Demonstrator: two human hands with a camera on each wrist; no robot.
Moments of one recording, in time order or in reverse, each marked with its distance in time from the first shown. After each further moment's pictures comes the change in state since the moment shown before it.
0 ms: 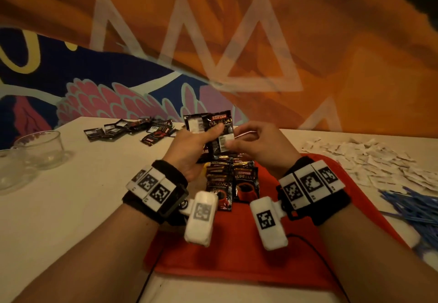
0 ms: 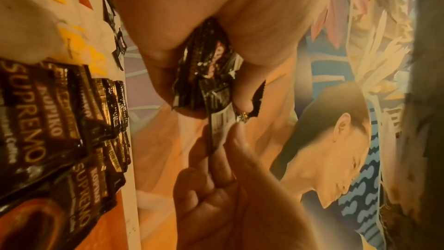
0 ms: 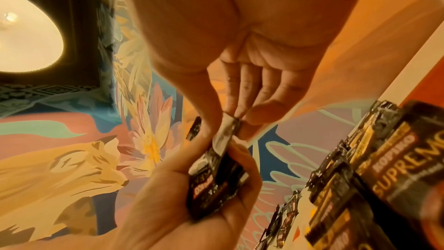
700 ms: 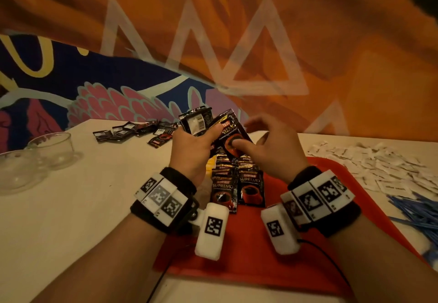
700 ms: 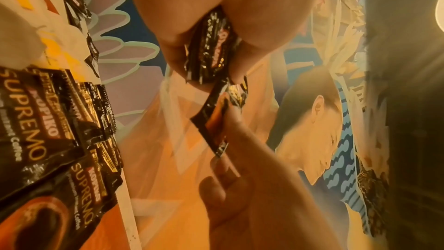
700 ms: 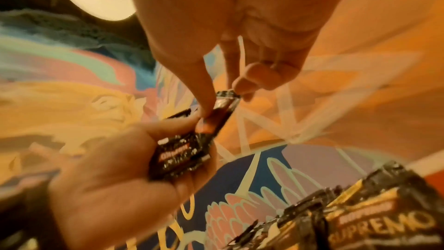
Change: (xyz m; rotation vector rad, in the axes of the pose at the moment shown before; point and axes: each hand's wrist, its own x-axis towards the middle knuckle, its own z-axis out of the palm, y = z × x) left_hand -0.010 -0.002 0.003 0.039 0.170 0.287; right_hand -0.010 -0.004 0.001 -0.392 0.234 -0.308
